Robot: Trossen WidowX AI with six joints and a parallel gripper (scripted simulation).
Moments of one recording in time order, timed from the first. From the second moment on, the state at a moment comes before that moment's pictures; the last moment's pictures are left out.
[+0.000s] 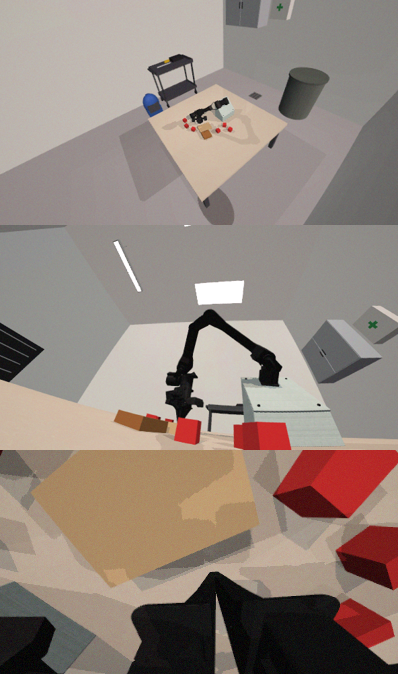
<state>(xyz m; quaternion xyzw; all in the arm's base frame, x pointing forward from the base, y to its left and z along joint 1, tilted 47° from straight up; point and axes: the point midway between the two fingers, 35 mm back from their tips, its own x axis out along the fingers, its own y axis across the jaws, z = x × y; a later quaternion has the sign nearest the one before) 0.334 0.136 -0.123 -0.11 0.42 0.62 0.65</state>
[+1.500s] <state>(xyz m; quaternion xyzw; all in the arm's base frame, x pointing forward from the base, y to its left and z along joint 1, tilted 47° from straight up) 0.338 0.167 -0.115 -0.22 0.31 0.68 0.63</state>
